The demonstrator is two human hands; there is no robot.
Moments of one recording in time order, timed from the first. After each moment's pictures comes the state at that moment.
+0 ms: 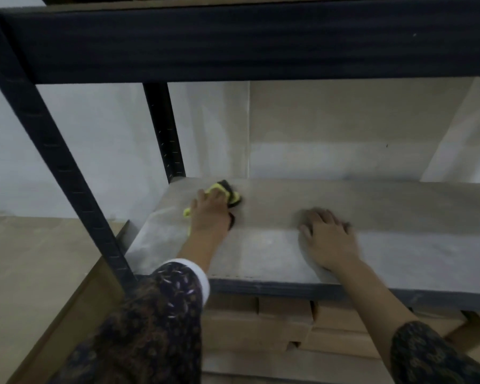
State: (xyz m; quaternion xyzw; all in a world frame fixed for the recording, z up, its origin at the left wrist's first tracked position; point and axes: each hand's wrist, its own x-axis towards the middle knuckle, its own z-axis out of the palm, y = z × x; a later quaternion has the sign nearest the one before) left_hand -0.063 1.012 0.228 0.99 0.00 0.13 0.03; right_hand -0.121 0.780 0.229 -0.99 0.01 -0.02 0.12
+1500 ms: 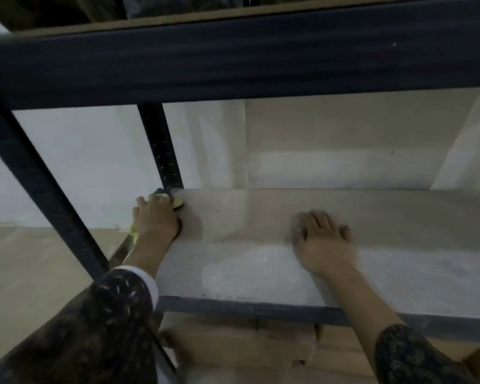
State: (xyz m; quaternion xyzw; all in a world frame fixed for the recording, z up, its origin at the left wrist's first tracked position) left_hand -0.055 1.086 0.253 0.97 0.20 0.13 -0.02; right_hand -0.090 0.775 0.216 -0.99 0.00 -0.07 0.15
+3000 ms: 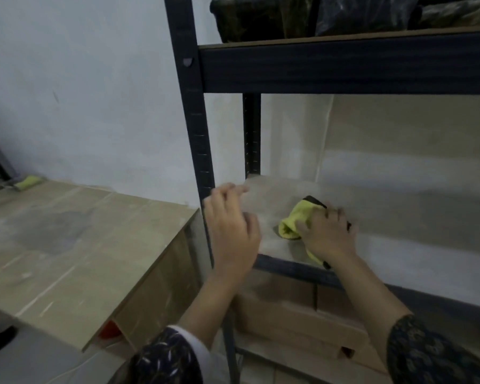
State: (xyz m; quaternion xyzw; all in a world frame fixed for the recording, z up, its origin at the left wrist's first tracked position) left_hand -0.227 1.066 0.268 0.81 0.04 0.51 0.28; right_hand -0.144 0.913 0.247 -0.99 -0.03 -0.02 0.15
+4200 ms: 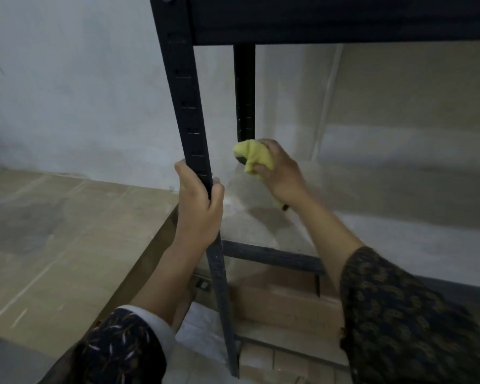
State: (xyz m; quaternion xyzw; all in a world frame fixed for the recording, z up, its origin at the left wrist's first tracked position) left_hand -0.194 1.135 0.272 0.80 -0.05 0.42 0.44; right_hand -0.095 0.998 0.288 -0.86 -0.20 -0.10 0.47
